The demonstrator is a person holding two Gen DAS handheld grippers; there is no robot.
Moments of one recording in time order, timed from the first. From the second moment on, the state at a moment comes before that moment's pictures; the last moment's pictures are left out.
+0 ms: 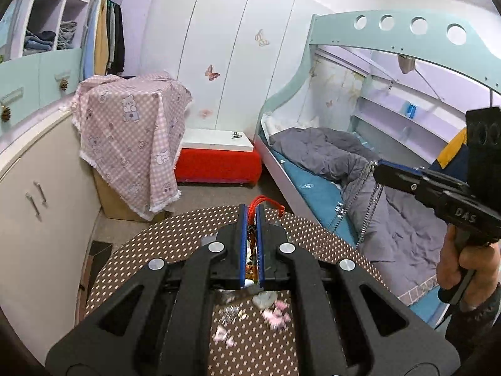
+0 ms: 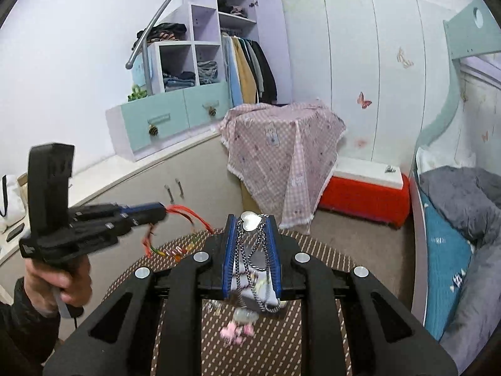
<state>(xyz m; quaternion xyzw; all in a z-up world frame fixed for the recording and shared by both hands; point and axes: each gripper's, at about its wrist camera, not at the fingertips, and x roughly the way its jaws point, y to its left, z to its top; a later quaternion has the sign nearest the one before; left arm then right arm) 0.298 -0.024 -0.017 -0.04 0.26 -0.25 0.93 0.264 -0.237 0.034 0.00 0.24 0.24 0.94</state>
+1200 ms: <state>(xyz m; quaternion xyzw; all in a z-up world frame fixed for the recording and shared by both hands) 0.262 0.012 -0.059 -0.04 0.28 -0.07 0.96 0.265 -0.256 -0.037 0.08 0.29 0.12 0.95</state>
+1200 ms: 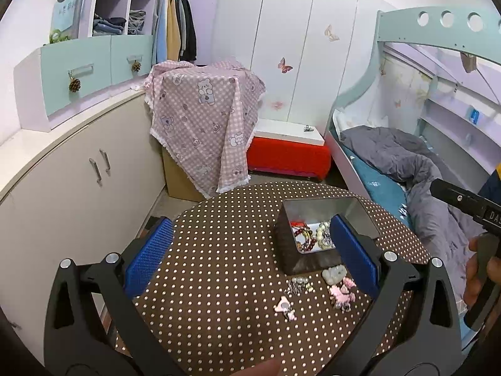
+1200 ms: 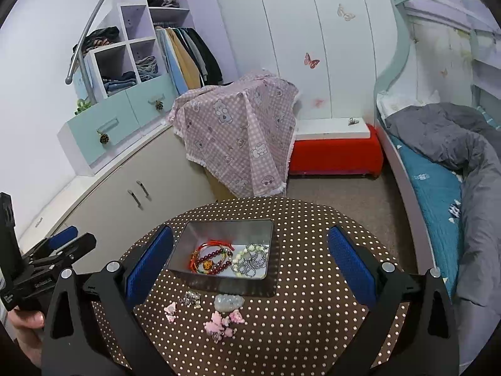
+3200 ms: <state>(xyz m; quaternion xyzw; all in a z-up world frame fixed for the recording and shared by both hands) 0.257 -0.012 -0.192 -0.01 0.42 -0.15 0.89 0.245 -0.178 -0.175 -0.02 0.43 0.16 0.89</state>
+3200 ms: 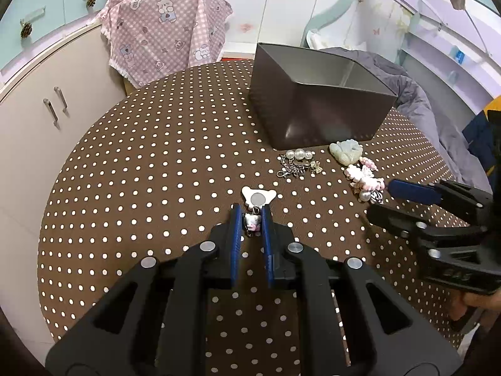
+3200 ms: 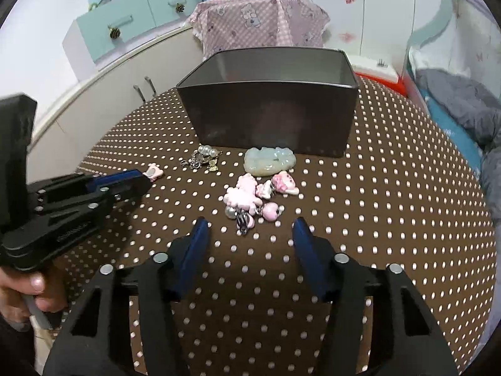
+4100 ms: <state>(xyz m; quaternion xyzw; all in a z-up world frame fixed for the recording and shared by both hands) 0.244 0.000 -0.179 -0.03 0.40 -0.17 0.90 0.210 -0.223 -0.139 0.05 0.39 0.19 0.90</state>
